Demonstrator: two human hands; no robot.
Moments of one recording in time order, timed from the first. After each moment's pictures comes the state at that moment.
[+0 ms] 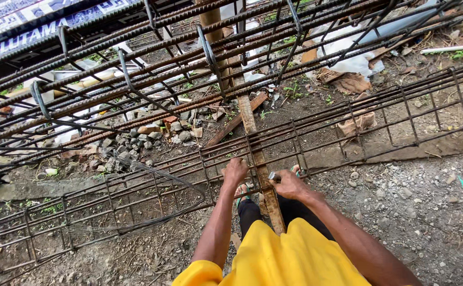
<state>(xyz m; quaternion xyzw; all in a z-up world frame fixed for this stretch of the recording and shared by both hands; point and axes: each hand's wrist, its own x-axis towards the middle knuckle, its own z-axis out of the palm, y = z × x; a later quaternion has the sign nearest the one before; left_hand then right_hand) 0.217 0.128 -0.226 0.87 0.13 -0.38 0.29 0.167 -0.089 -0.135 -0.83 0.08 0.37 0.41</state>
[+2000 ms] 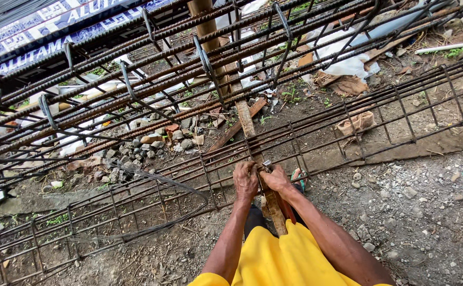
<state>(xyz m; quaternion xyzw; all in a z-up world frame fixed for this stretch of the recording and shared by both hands) 0.181 0.097 -0.177 0.88 0.04 0.04 0.47 0.183 -0.050 -0.158 -0.80 0.30 0.32 0.41</state>
